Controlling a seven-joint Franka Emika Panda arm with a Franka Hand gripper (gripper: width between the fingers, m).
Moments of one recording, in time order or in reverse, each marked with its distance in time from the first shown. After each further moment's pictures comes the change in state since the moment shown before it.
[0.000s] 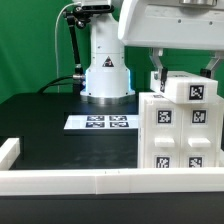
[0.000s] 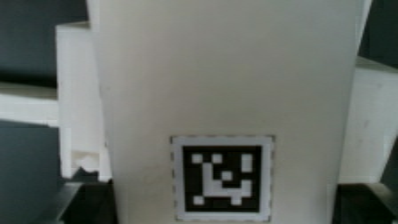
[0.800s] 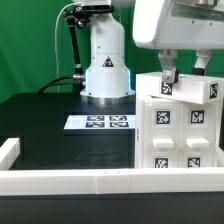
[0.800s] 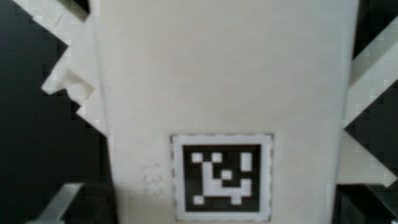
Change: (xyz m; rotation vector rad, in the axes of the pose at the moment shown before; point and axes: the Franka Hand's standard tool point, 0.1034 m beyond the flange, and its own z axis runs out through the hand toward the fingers) arm 0.000 0.006 0.002 0.000 -0.019 -0.925
